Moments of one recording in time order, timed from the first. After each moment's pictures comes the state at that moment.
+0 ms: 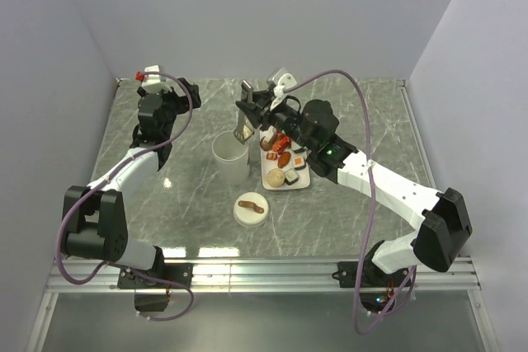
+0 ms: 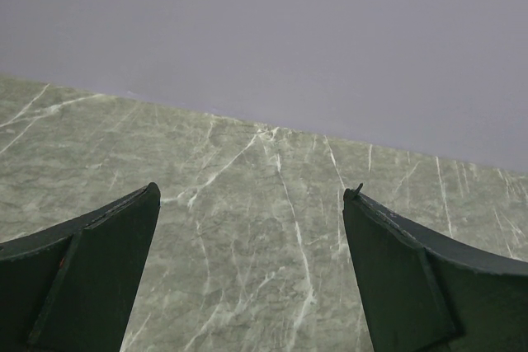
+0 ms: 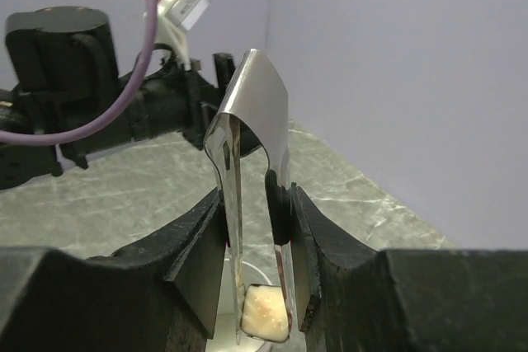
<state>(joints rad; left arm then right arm) -0.14 1.44 0.89 0.55 -0.08 -0.33 0.78 1.41 1.16 0.43 -0.13 -0.06</state>
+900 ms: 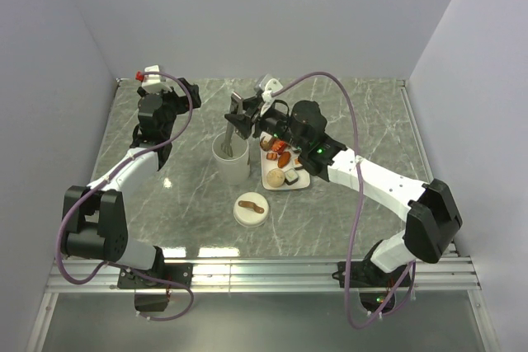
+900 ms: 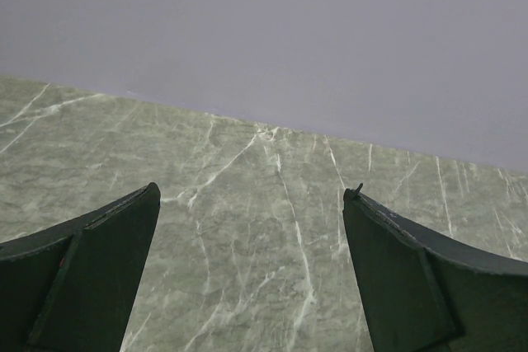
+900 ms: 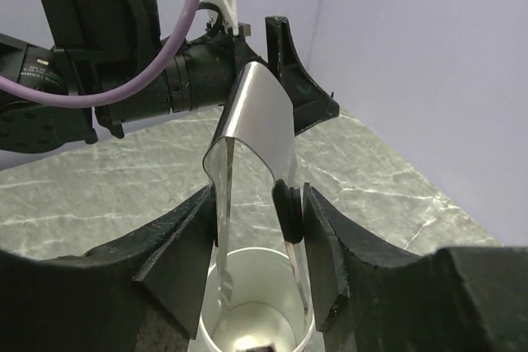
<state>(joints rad) -0.14 1.44 0.89 0.55 -0.08 -0.33 0.79 1.48 1.16 0.45 -0.26 -0.04</state>
